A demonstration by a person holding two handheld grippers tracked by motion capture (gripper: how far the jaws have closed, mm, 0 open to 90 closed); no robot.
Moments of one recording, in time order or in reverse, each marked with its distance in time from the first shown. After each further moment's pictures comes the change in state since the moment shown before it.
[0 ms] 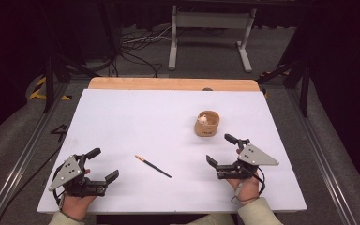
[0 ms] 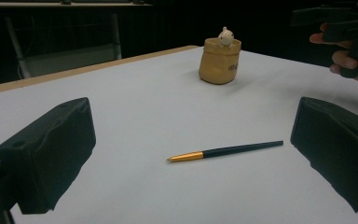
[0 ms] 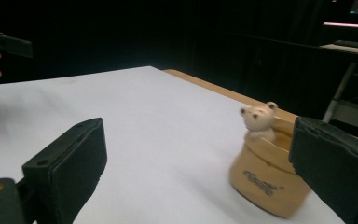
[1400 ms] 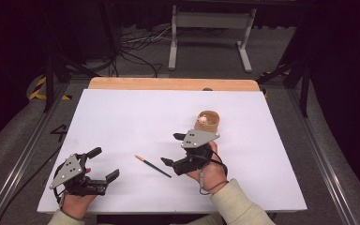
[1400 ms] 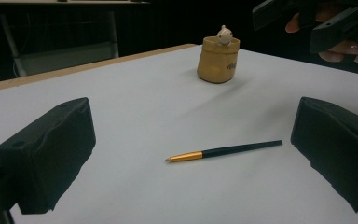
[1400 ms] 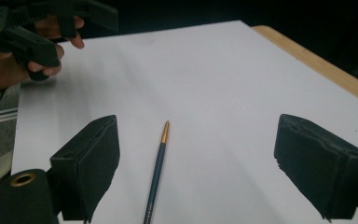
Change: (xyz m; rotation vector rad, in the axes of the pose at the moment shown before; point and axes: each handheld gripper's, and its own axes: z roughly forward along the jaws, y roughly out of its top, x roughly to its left) left arm 0.002 0.001 0.002 0.007 -0.010 -0.004; right arm 0.062 0.066 0.098 0.306 0.306 -0.084
